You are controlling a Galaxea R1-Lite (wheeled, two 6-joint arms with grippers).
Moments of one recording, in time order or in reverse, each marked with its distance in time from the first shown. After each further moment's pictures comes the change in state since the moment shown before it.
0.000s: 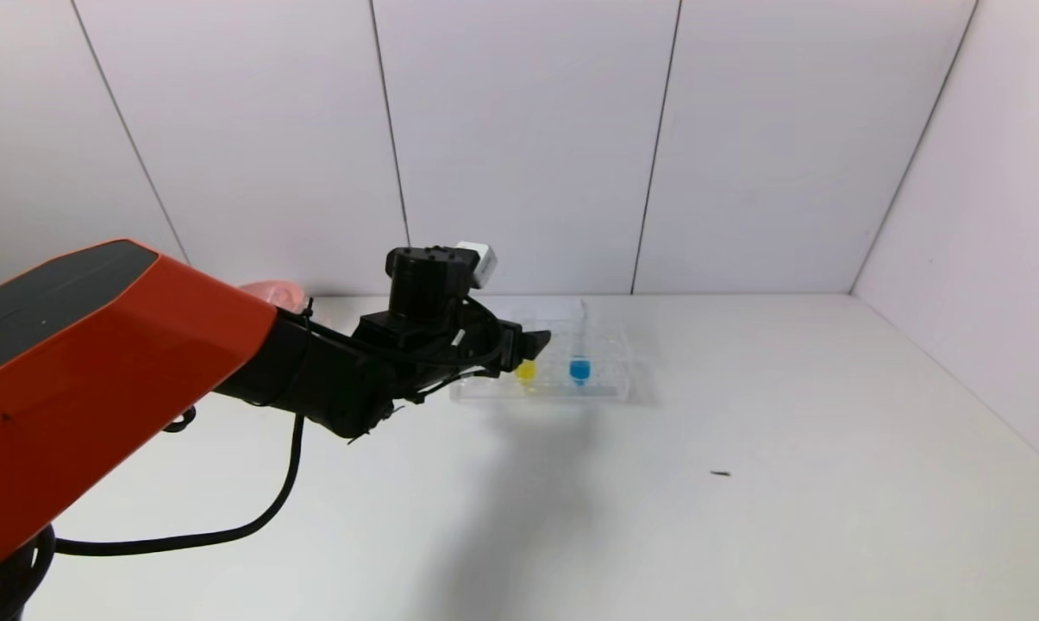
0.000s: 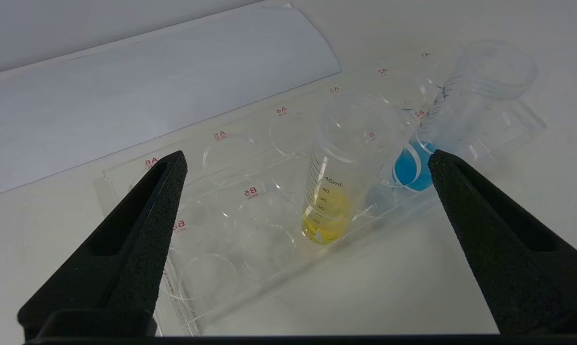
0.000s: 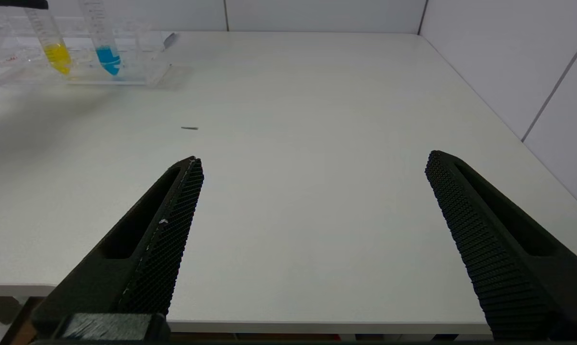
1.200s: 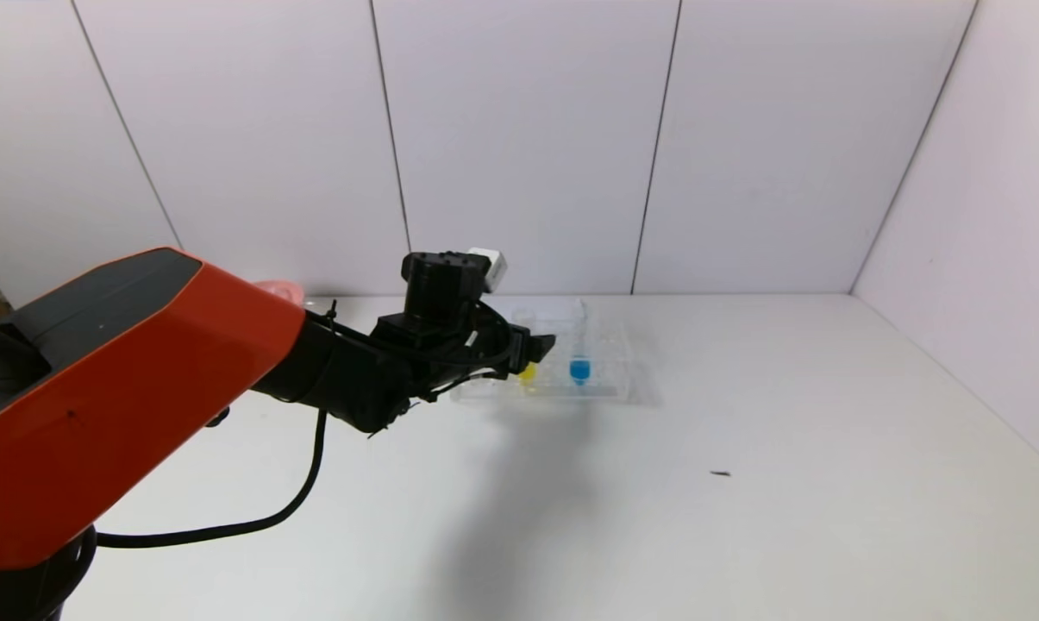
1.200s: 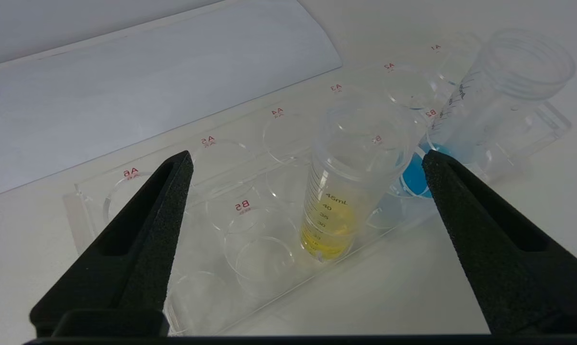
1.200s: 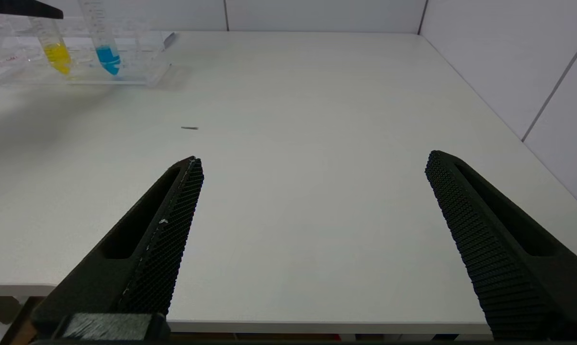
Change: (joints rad) left arm -0.003 0.055 -0.064 0.029 -0.002 0.008; right arm 0.000 0.000 0.000 0.000 0.000 0.000
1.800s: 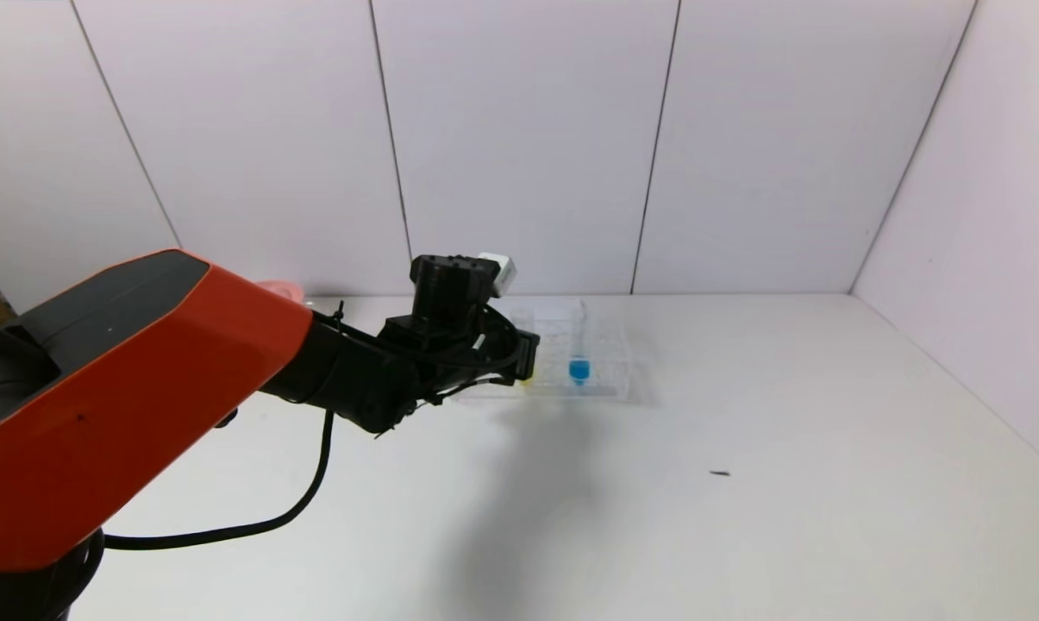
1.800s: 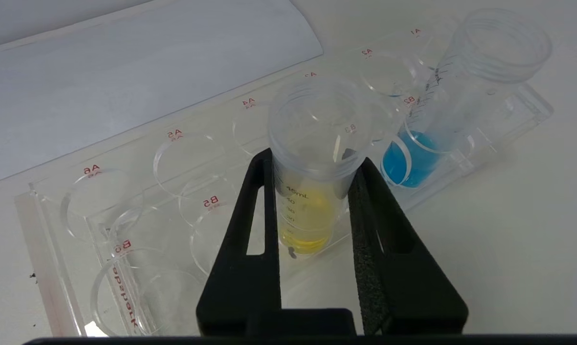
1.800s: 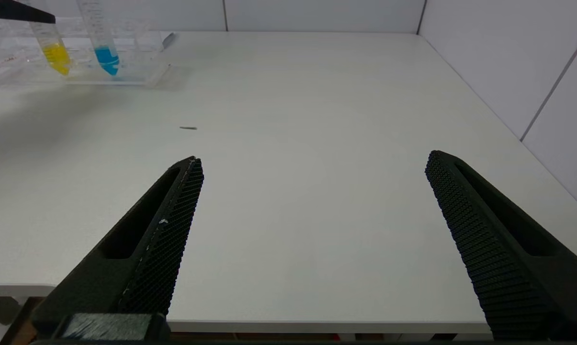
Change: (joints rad) left arm -0.006 0.010 -0.018 0.037 -0.009 0.003; right arm 0.000 0.000 0.000 0.000 0.000 0.000
